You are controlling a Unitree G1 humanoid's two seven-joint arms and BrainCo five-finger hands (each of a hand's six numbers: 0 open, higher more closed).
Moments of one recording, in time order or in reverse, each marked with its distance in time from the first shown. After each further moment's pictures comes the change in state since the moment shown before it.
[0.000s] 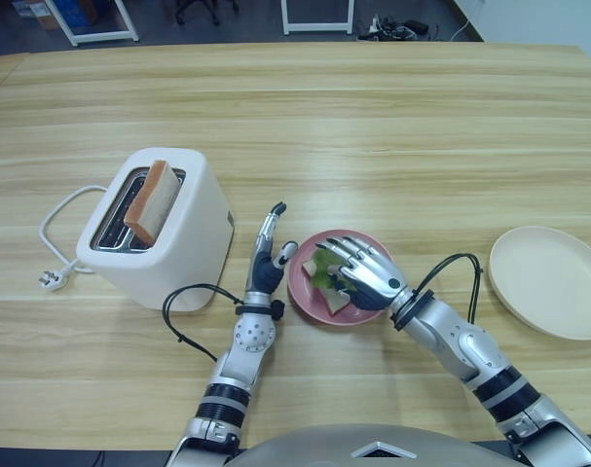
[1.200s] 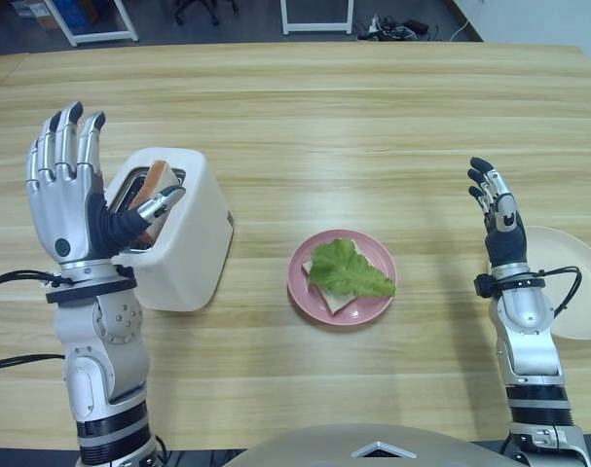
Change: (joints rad) left arm 0.109 0.298 0.484 -0.749 0.630 0.538 -0.172; right arm 0.147 0.104 -0.621 -0.099 1.045 0.054 0.174
